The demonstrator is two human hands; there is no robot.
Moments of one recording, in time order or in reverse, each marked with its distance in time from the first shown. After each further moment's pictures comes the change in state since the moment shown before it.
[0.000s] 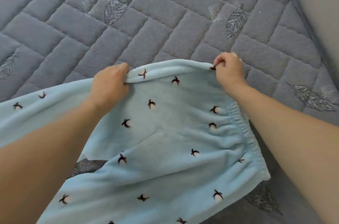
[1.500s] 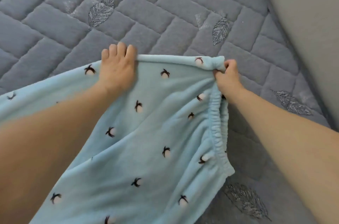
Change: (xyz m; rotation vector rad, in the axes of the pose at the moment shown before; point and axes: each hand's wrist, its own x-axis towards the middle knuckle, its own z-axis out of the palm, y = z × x) left_hand 0.055 0.040 0.025 0.113 0.194 0.057; right_hand 0.000 0.023 -0.024 0.182 -0.090 0.260
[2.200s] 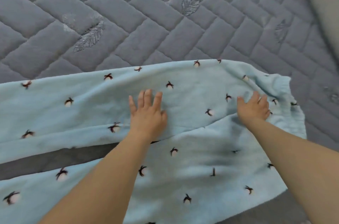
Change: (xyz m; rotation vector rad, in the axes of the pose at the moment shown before) left_hand -0.263 -0.194 -0.027 -0.325 -0.474 -0.225; right_hand -0.223 -0.028 0.181 -0.627 0.193 0.211
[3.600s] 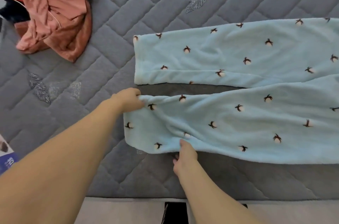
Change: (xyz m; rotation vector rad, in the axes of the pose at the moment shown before) left_hand -0.210 -0.313 -0.129 0.002 -0.488 -0.387; right_hand -0.535 -0.105 0.134 1.097 -0.845 1.030
